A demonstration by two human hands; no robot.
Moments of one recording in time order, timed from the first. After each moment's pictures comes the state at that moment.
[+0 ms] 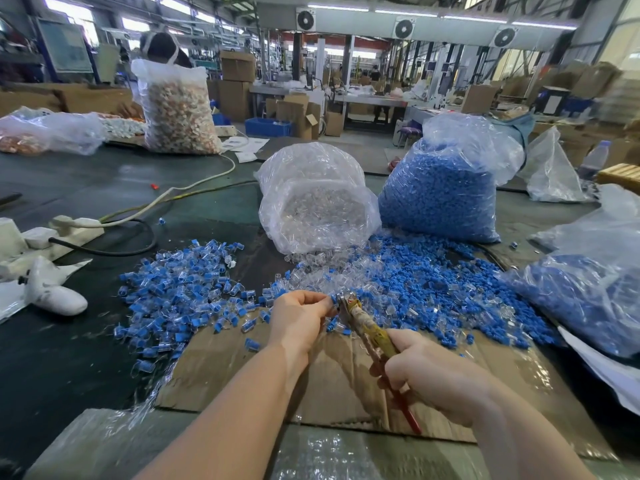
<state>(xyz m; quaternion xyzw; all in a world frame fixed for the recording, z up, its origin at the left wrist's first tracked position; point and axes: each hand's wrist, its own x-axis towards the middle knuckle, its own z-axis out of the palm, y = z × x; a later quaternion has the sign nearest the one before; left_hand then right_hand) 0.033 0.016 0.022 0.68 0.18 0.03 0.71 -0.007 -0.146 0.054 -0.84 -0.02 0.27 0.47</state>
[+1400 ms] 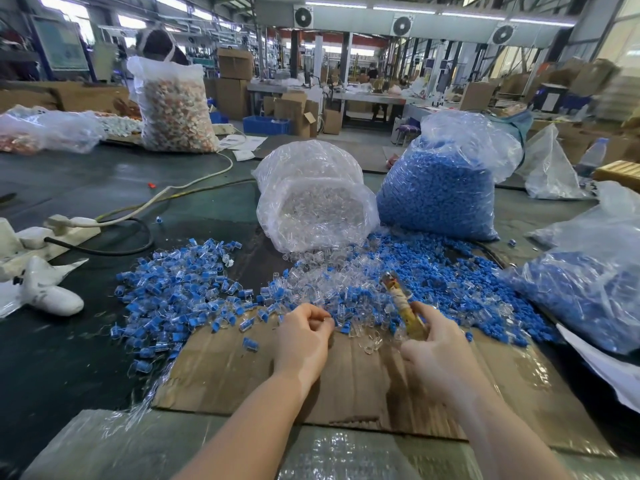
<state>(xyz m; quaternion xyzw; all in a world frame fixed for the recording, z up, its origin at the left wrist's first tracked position) 0.021 0.007 -0.006 0.80 0.12 0.09 0.58 0.006 -0.159 0.028 -0.90 0.05 -0.02 0.42</state>
